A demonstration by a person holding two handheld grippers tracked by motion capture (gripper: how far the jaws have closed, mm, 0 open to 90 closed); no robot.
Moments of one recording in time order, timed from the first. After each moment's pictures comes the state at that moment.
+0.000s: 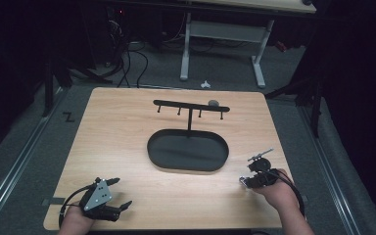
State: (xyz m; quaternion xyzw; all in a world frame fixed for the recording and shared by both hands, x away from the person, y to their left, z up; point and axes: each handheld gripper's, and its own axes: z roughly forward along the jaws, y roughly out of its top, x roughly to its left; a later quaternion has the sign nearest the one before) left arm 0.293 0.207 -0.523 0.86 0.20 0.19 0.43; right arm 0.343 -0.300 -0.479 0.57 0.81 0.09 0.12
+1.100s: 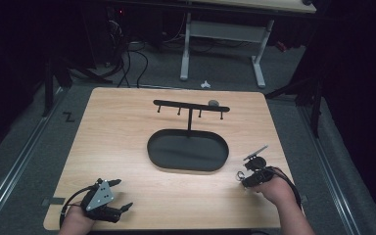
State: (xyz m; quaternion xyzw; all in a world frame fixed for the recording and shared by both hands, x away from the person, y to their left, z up) left arm 0.293 0.204 -0.526 0.87 0.19 0.18 0.42; right arm 0.356 -0.296 -0.489 0.55 0.83 0.08 0.06
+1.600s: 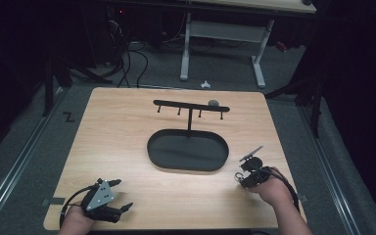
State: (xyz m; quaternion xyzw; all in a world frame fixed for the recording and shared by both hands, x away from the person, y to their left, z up) left arm 0.293 0.204 -0.526 0.87 0.19 0.18 0.42; right arm 0.353 -0.284 -0.481 0.53 0.84 0.07 0.07
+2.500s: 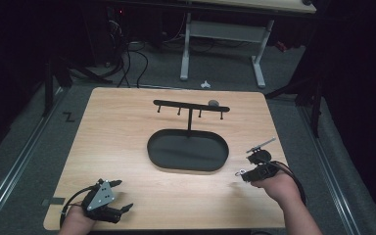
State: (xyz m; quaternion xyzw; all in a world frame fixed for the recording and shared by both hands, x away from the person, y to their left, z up) left arm 0.293 0.203 -0.527 0.87 0.19 0.18 0.42; right arm 0.348 -0.288 -0.436 0.56 0.82 0.14 0.05
